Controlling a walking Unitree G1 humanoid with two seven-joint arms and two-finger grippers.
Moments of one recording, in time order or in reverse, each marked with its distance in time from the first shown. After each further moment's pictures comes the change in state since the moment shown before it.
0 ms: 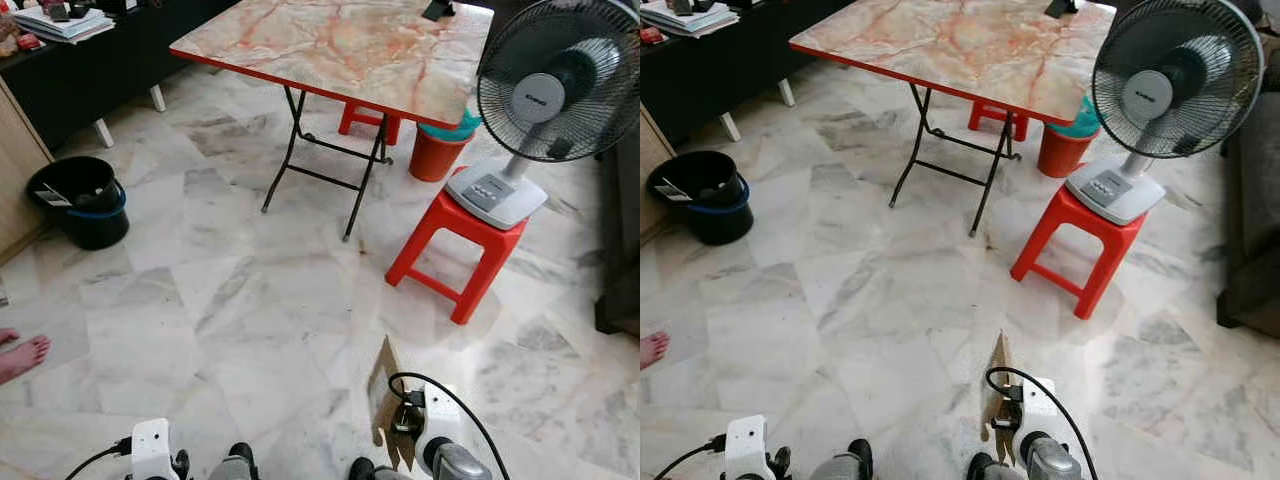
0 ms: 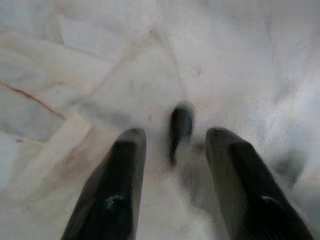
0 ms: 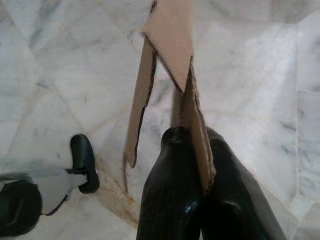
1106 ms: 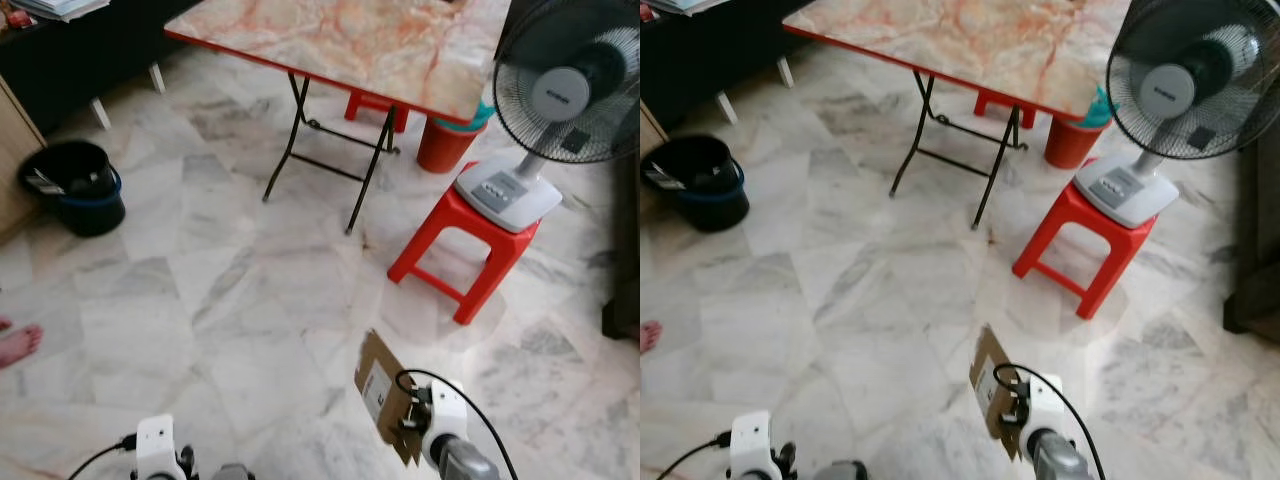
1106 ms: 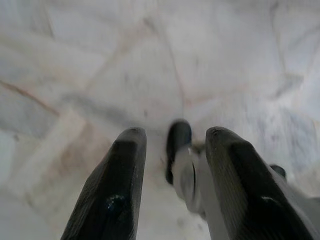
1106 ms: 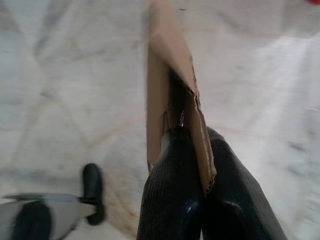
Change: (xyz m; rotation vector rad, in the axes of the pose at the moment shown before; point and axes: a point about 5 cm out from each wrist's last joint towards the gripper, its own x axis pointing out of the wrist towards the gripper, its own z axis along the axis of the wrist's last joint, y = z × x) left arm -0.007 0.012 -0.017 -0.005 0.050 0.034; right arm 0.005 0.020 0.020 -0.014 -0.051 0.055
